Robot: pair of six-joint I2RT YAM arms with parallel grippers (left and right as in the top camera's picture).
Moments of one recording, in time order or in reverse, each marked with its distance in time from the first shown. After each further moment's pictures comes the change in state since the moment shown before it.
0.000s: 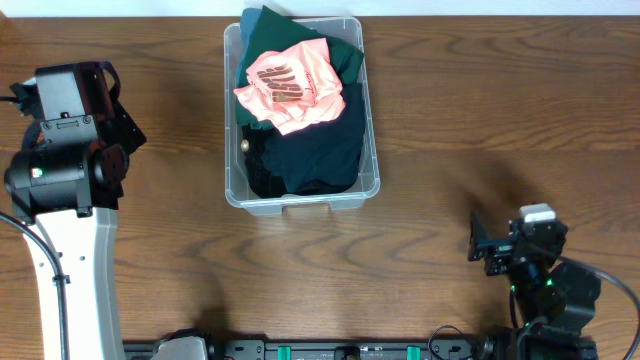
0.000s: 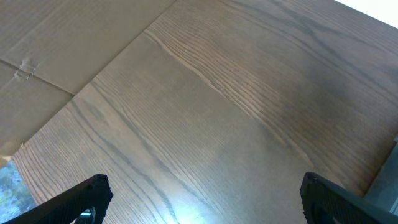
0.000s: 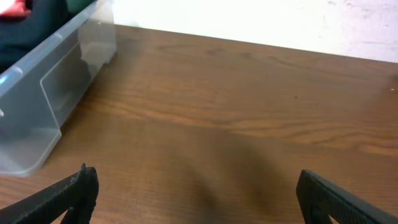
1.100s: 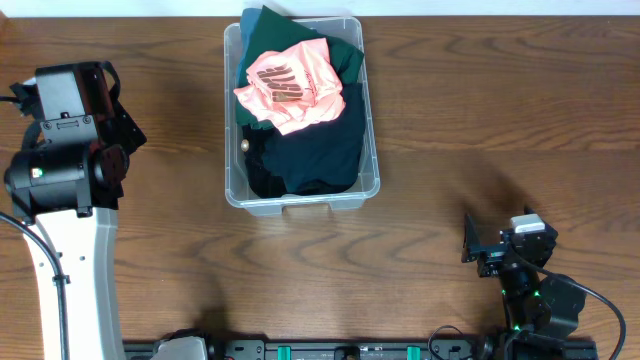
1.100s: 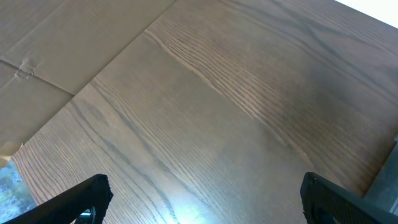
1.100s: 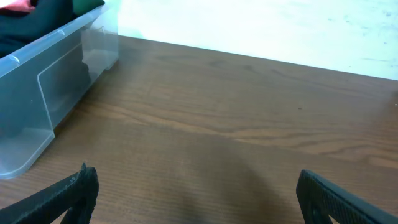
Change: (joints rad) left arm 0.000 0.000 0.000 0.000 0.000 0.000; right arm 0.000 -0.161 -0.163 0.097 -0.019 0.000
